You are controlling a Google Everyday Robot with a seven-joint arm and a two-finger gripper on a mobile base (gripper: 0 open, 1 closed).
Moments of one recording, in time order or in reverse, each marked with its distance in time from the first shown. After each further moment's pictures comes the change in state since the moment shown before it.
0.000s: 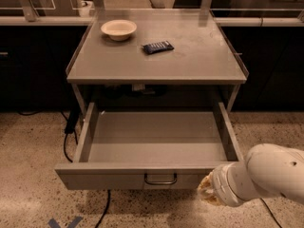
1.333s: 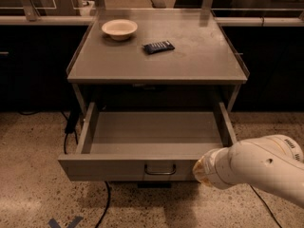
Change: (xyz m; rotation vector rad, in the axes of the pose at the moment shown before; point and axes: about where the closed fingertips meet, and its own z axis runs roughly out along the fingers) arm 0.014 -0.051 0.000 0.093 0.147 -0.100
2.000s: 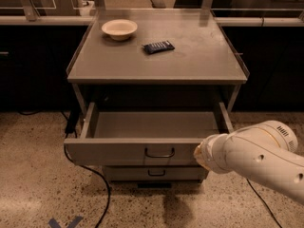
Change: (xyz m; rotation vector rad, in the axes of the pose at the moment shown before) arm 0.020 -0.047 -0.009 0.085 0.116 -0.106
